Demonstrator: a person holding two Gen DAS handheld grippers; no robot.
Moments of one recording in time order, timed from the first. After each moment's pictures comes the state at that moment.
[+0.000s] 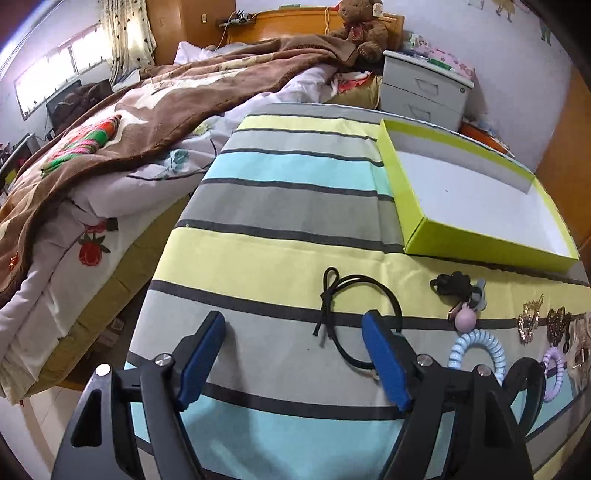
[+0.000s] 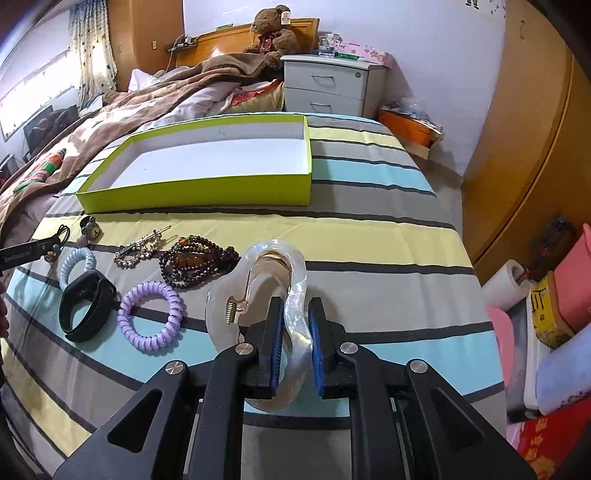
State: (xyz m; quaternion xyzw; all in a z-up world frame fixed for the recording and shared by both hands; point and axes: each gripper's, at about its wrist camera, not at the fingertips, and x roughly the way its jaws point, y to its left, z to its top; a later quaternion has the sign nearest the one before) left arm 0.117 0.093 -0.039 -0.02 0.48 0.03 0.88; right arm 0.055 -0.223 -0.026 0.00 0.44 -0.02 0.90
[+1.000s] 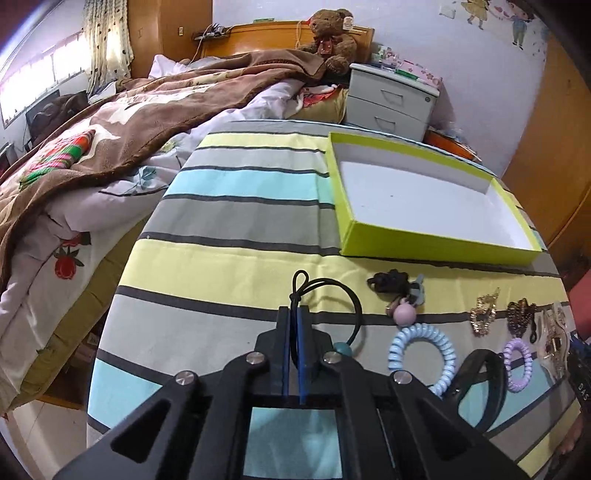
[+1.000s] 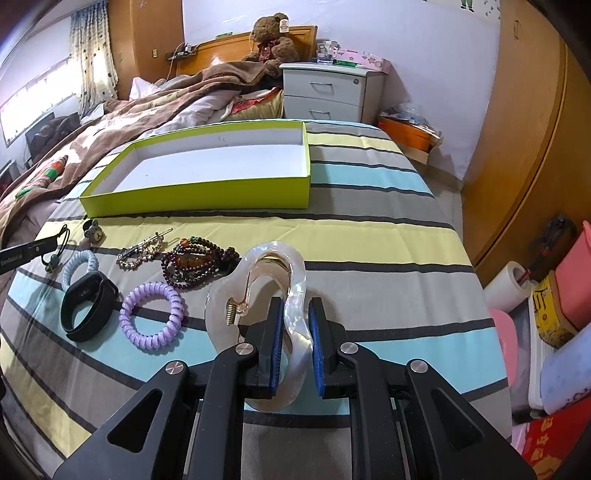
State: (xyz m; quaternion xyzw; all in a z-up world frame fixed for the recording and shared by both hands) left arm 0.104 0.069 -0.026 -0.03 0.45 -0.03 0.89; right arm 0.046 -0.224 -0.025 0.01 0.42 -0.02 0.91
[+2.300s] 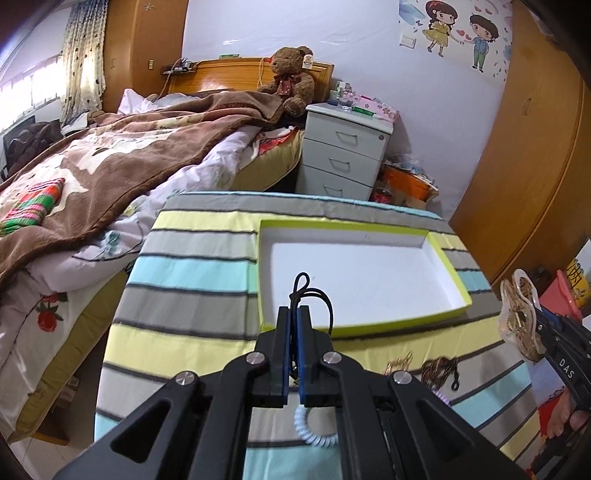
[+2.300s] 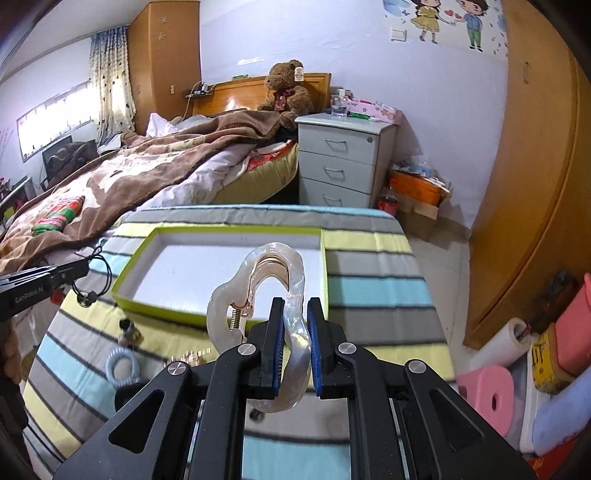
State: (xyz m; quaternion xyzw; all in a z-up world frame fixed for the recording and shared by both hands) left arm 0.122 0.039 0.052 -0.04 0.39 -0.10 0.91; right arm 0.099 -0.211 0.061 0.00 0.35 0.01 0.94
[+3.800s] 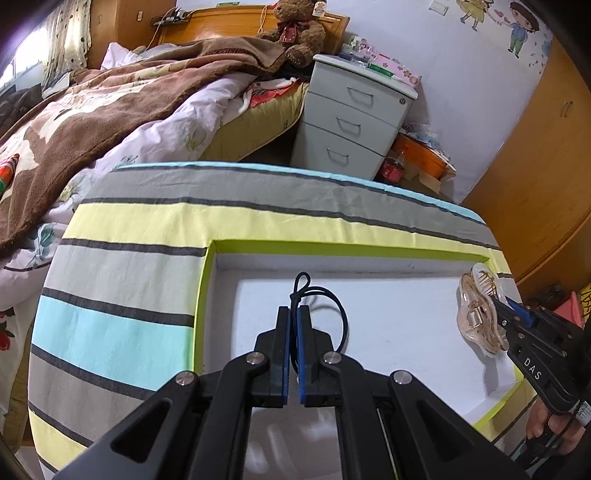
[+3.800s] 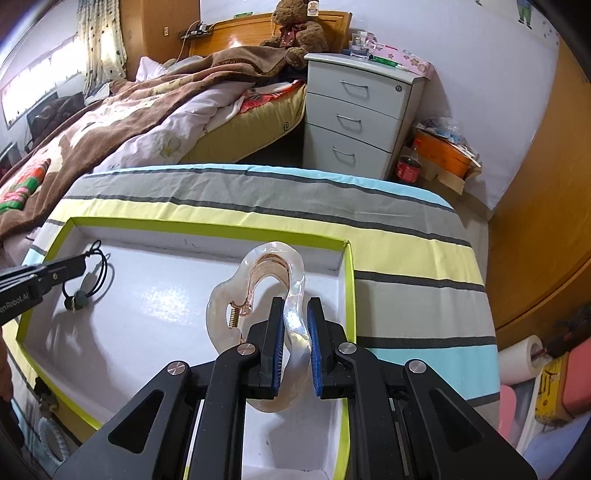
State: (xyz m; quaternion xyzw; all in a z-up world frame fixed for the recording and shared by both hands) left arm 0.260 0.000 -0.018 -0.06 0.48 -0.10 0.87; right arm 0.254 -0.219 -0.016 -0.03 0.45 0.02 0.89
